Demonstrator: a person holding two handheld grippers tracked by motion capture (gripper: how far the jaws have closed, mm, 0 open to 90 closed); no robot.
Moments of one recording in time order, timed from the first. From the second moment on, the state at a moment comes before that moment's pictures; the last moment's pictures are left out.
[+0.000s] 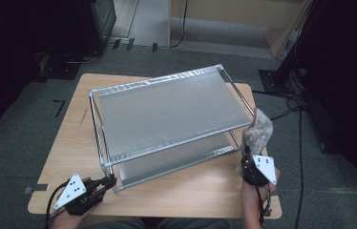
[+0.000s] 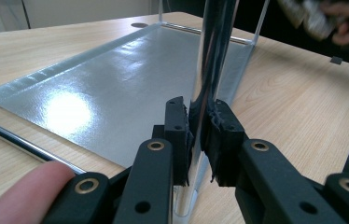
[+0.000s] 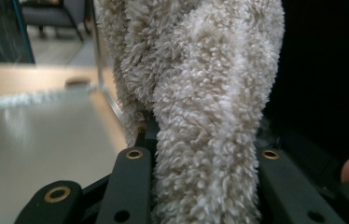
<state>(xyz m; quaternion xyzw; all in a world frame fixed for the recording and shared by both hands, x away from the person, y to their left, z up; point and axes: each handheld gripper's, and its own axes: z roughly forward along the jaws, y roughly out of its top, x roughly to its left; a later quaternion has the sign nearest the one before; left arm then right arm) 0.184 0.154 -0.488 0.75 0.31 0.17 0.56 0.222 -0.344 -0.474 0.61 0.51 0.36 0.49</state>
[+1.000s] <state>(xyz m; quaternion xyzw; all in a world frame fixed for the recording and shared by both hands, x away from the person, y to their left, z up) 0.186 0.156 -0.490 0.76 0.31 0.16 0.55 0.299 -0.285 -0.507 0.55 0.66 0.37 0.35</state>
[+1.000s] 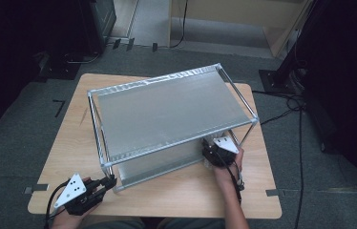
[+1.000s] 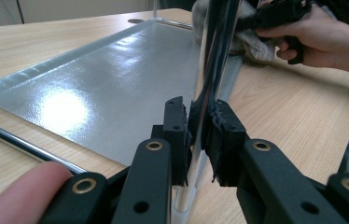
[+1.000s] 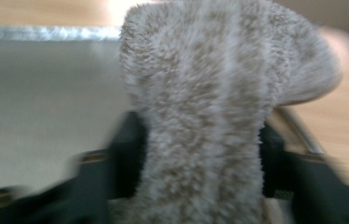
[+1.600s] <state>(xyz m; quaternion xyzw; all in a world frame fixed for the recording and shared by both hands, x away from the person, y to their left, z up) 0.185 0.158 -0.488 0.74 0.32 0.17 0.57 0.296 -0.306 -0.521 0.60 0.65 0.31 0.35</state>
